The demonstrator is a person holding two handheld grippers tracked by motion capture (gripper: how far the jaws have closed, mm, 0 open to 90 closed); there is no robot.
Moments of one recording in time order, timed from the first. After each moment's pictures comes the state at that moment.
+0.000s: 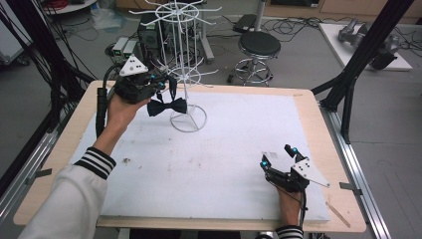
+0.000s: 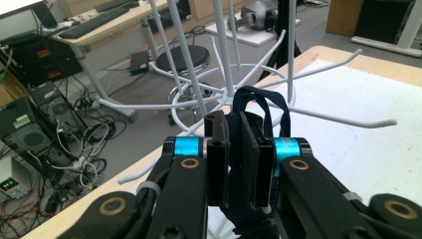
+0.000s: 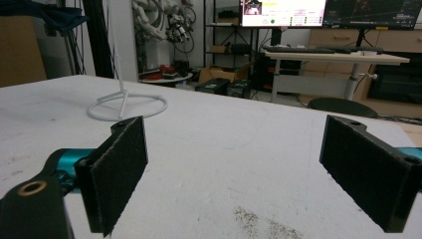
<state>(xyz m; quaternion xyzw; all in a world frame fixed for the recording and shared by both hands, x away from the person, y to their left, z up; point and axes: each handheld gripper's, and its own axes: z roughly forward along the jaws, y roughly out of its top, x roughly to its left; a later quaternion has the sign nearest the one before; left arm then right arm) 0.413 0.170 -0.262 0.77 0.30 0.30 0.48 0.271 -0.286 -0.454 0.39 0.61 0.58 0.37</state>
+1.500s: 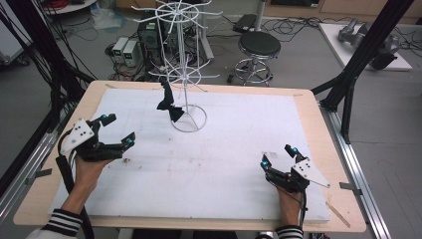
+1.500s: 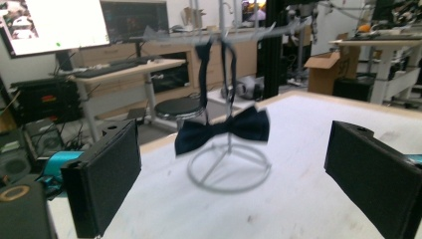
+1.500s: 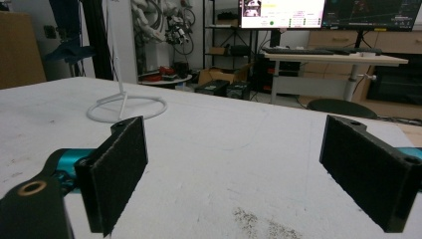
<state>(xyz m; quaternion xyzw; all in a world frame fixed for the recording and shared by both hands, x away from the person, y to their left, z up) 0.311 0.275 -0.387 0.66 0.28 0.32 0.62 0.271 -0.286 -0.454 0.39 0.61 0.58 0.37</state>
